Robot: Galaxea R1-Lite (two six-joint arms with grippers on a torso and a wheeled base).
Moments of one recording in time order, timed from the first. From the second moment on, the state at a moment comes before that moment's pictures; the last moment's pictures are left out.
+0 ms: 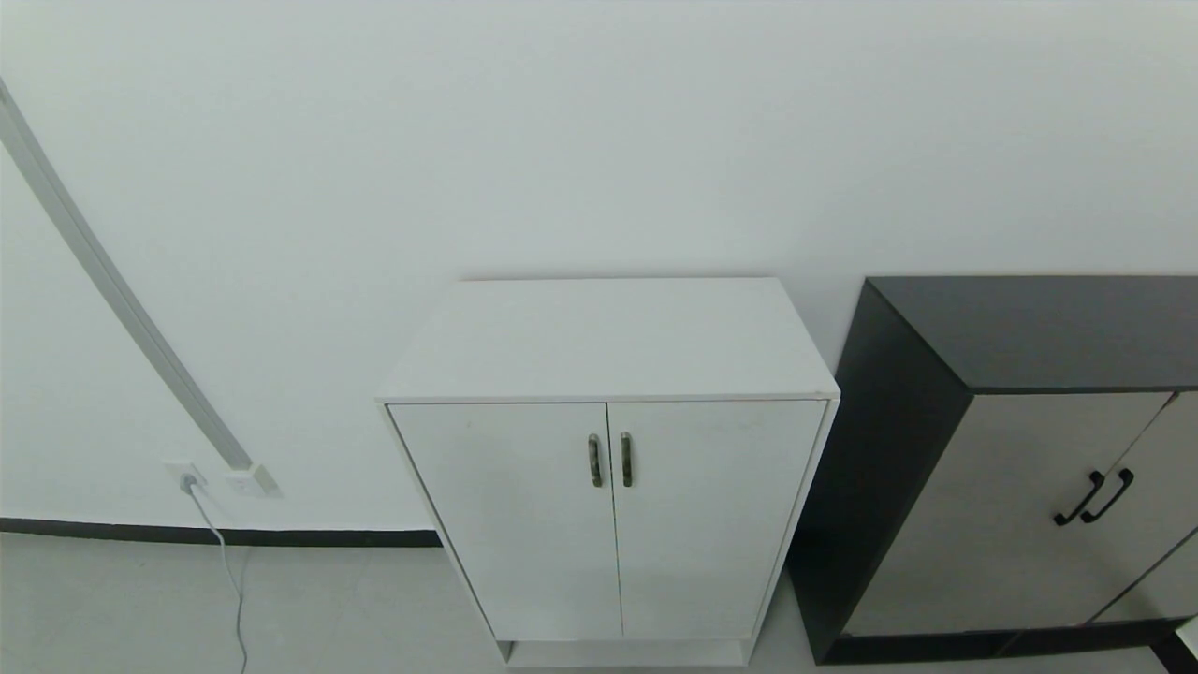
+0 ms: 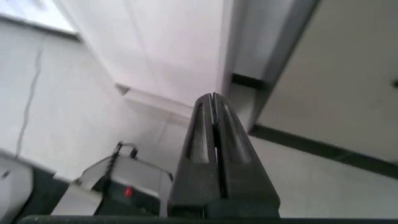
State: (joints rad) left arm 0.00 0.00 0.00 0.00 -0.03 0.00; right arm 0.21 0.34 0.00 0.00 0.09 -0.06
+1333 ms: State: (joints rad) left arm 0.00 0.00 0.00 0.00 -0.03 -0.01; right arm -0.01 0.07 0.00 0.00 0.09 -0.05
